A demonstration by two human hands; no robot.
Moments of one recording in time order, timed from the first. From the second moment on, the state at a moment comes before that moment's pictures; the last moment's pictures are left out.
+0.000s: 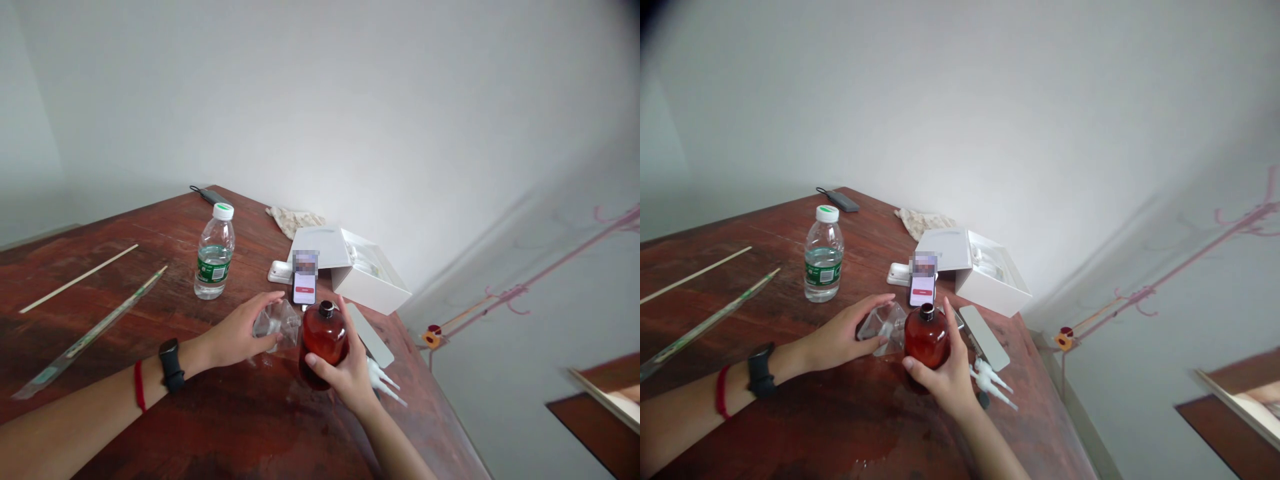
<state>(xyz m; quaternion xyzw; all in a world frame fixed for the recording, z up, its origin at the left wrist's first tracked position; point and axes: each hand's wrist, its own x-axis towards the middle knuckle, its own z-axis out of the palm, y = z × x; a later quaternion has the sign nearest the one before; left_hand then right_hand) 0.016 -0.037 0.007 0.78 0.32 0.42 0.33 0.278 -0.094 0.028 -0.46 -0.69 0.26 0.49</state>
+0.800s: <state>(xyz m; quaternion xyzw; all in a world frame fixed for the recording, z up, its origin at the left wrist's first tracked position) 0.013 -0.036 0.007 0.82 0.28 0.38 0.33 0.271 -0.097 0.026 -0.46 -0.69 0.29 0.49</state>
